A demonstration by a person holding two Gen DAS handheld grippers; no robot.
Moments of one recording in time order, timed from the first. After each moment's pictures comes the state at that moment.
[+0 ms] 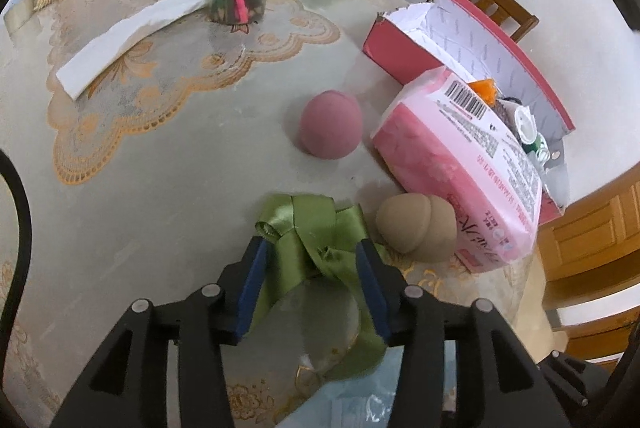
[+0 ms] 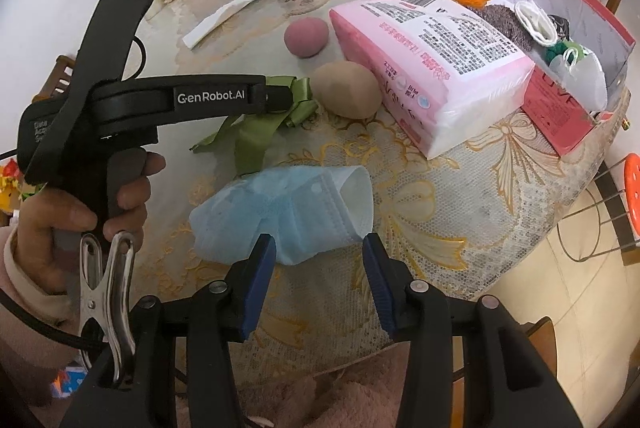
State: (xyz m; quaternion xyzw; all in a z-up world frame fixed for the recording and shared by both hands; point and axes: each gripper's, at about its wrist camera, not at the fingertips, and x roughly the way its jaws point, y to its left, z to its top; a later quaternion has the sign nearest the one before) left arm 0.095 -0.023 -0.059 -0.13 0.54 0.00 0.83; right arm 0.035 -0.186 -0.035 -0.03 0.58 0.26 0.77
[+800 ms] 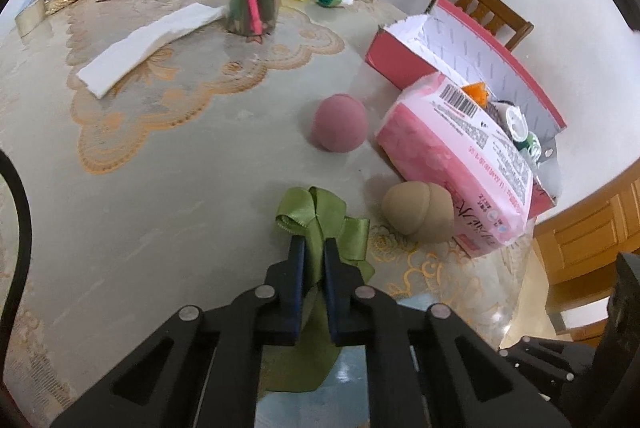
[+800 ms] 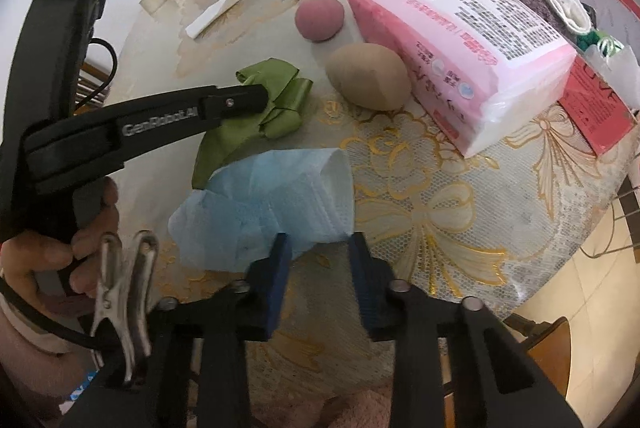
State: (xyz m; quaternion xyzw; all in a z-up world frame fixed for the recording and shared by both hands) left arm 0.070 -0.011 -0.047 -0.14 0.52 0.00 0.84; right arm 0.044 -0.169 -0.054 -0.02 0.60 0.29 0.75
